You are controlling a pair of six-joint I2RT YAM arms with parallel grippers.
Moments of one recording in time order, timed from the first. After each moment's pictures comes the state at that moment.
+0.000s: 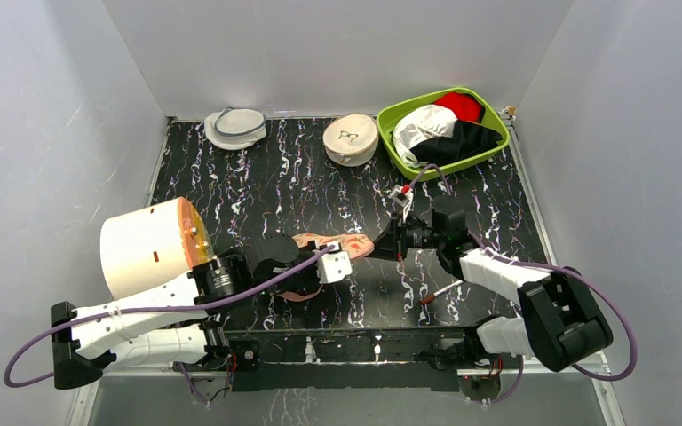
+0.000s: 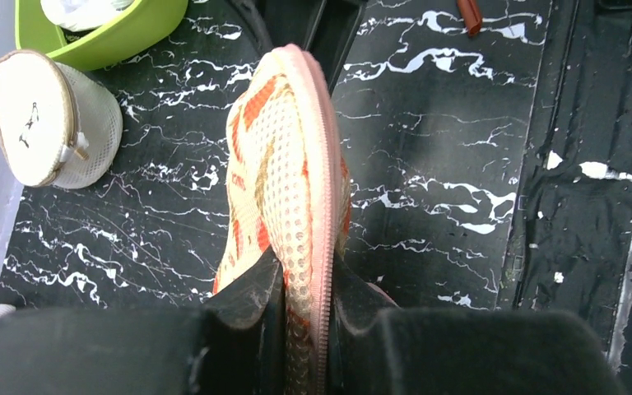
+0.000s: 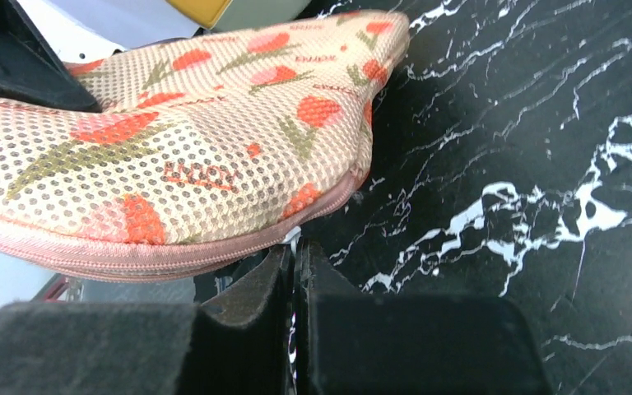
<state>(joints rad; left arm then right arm) -1.17 0.93 0.83 -0.41 -0.08 0.44 0.37 1.27 0.45 0.48 -1.02 0.42</state>
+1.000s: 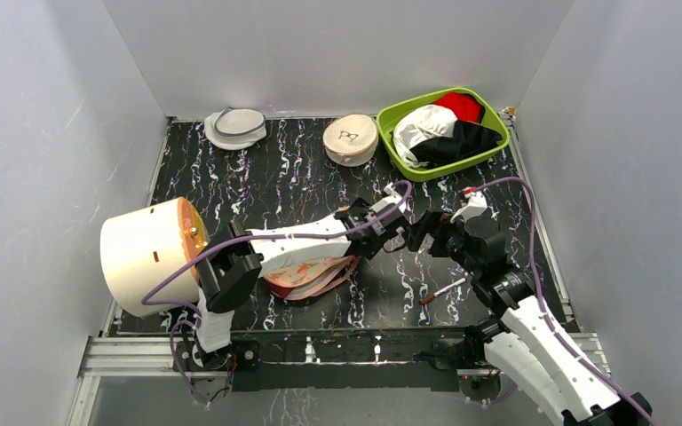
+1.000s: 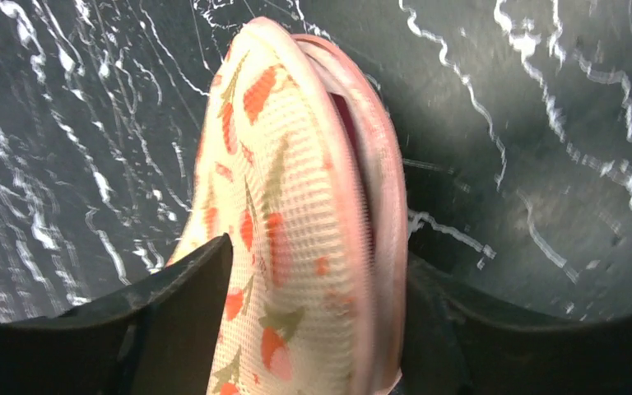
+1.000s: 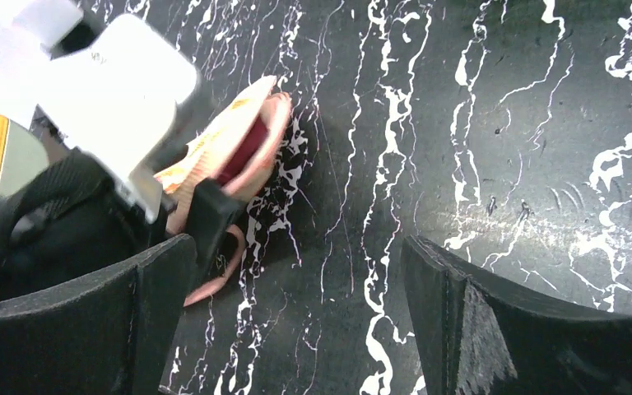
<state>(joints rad) -1.11 1.89 1.45 -0.69 -0.66 -0.20 0.40 0.65 0.51 -0.25 -0.06 0.52</state>
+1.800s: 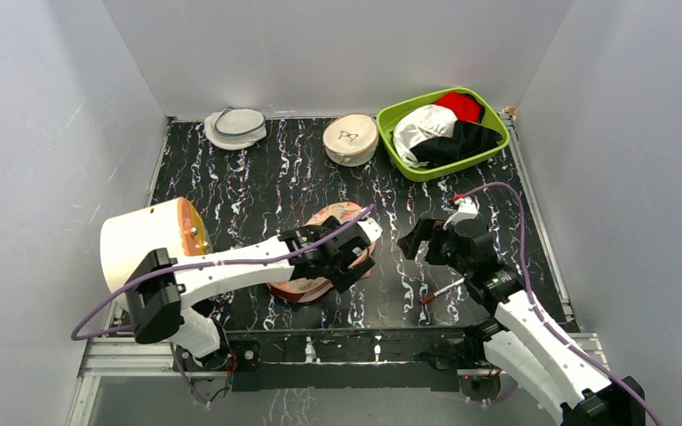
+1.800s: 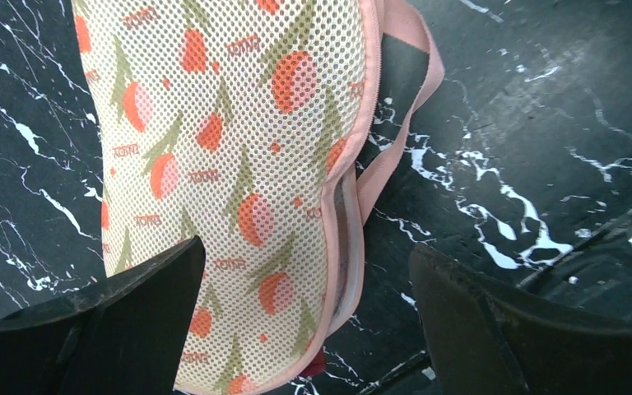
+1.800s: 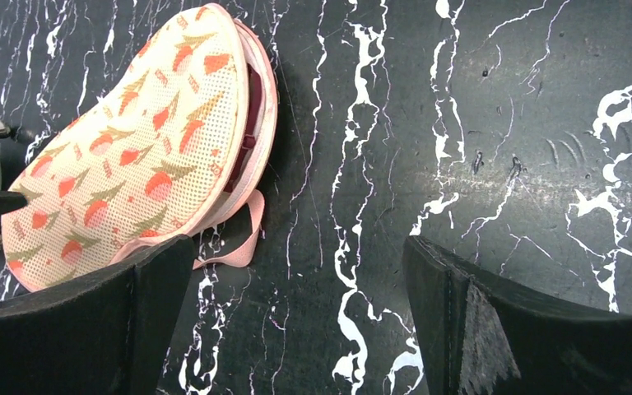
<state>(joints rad) -1.14 1.47 1.13 -0.72 -0.36 -0.13 0.40 0.69 0.43 -0.24 -0.06 0.51</state>
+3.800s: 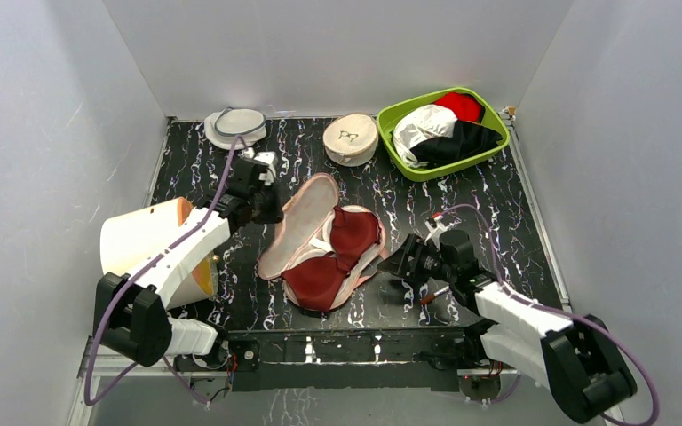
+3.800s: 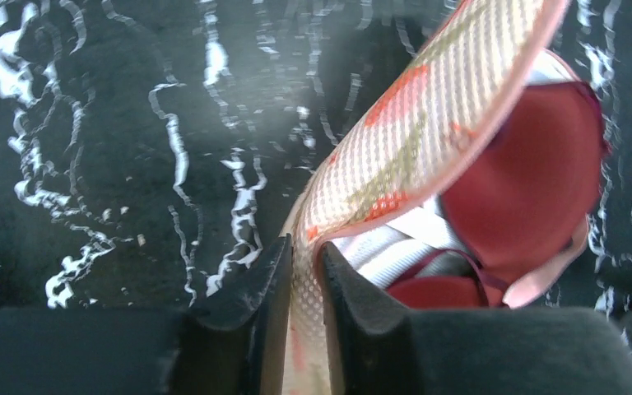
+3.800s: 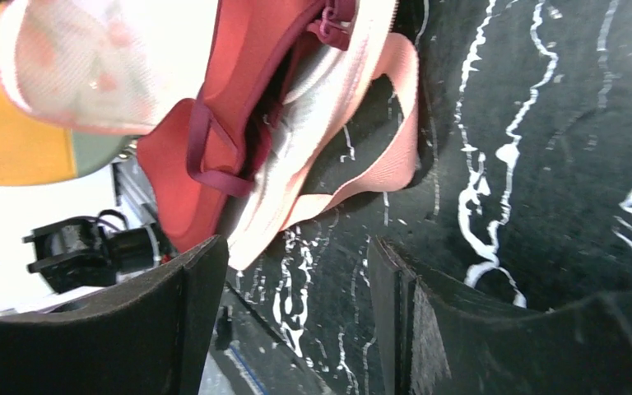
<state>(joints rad) -0.45 1.31 1.02 -0.57 -0.02 -0.34 0.40 0.95 0.21 0.19 -0.44 0.81</state>
